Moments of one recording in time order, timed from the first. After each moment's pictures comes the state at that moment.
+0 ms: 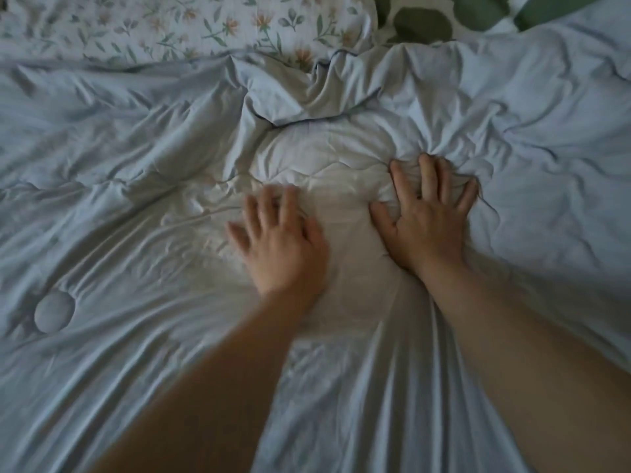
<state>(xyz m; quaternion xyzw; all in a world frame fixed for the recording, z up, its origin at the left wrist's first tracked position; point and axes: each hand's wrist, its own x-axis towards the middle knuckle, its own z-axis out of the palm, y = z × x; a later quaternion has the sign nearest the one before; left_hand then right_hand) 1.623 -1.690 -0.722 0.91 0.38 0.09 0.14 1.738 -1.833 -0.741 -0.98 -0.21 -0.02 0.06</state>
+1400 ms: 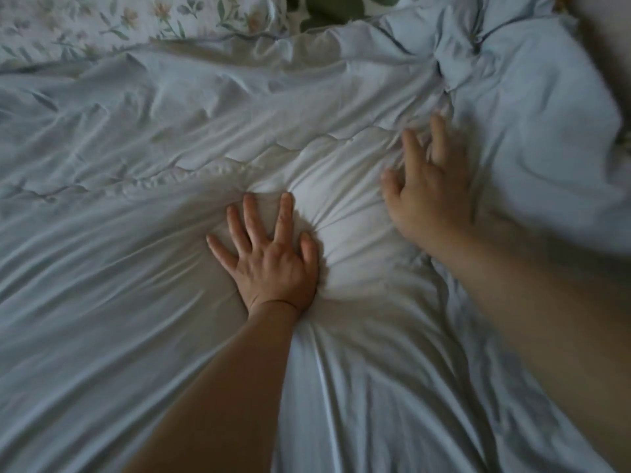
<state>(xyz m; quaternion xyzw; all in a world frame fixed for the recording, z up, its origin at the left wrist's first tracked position) 1.620 -1.766 -0.747 0.95 0.31 0.03 0.08 1.749 -1.917 -0.712 -0.97 -0.17 -0.12 0.12</state>
